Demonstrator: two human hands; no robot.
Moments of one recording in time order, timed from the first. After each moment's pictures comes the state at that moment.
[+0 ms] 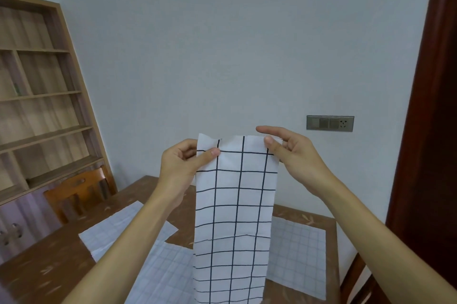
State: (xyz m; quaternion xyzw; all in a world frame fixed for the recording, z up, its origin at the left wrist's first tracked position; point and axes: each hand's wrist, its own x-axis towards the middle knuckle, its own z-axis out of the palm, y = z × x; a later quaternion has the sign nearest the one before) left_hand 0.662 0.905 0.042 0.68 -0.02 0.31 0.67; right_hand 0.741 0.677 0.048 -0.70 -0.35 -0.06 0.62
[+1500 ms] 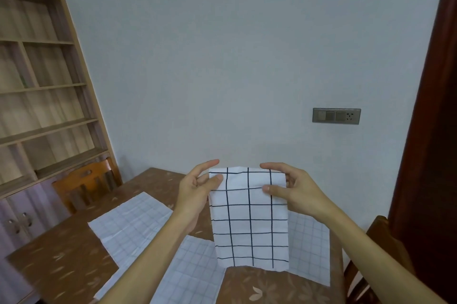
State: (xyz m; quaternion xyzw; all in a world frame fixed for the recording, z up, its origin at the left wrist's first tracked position) left_hand 0.647 0.915 -0.032 0.66 0.04 0.23 0.72; right_hand 0.730 0.684 -0.029 -0.75 -0.31 0.05 0.58
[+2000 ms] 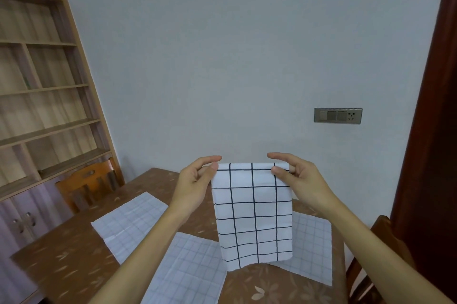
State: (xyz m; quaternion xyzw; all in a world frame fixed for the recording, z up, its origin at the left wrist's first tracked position) left_hand 0.648 0.929 -0.021 0.76 -0.01 0.28 0.59; right_hand 0.737 0.685 -0.024 -0.73 -0.32 -0.01 0.61
